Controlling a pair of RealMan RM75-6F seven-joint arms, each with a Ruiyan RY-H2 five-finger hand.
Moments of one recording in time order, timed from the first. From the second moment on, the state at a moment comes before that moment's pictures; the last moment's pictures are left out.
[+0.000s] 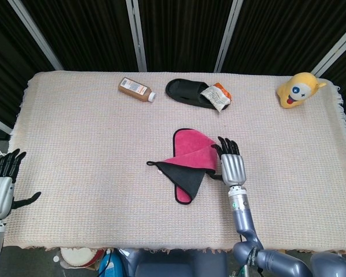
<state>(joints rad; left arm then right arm) -0.12 -1.20 -0.10 -1.66 1.42 1.48 0.04 0.52 -1.91 0.32 -1.16 -1.24 1.21 -0.23</state>
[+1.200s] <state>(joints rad) -0.12 -1.20 -0.09 -1.68 1.42 1.47 0.04 0.53 -1.94 0.28 -1.01 -1.33 1.32 -0.09</state>
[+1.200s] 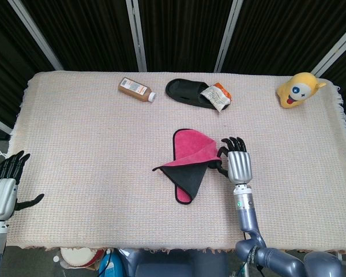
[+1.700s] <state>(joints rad) -0.12 -1.20 -0.09 -1.69 1.41 1.46 0.03 0.54 -1.82 0.32 -1.20 -1.39 1.39 -0.15</state>
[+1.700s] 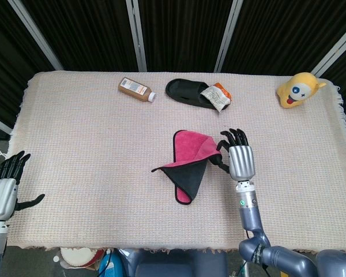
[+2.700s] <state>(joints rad) -0.34 -1.24 -0.30 -1.69 1.20 1.22 -0.02 0.76 -1.63 0.51 -1.61 -1.27 1.32 -0.68</state>
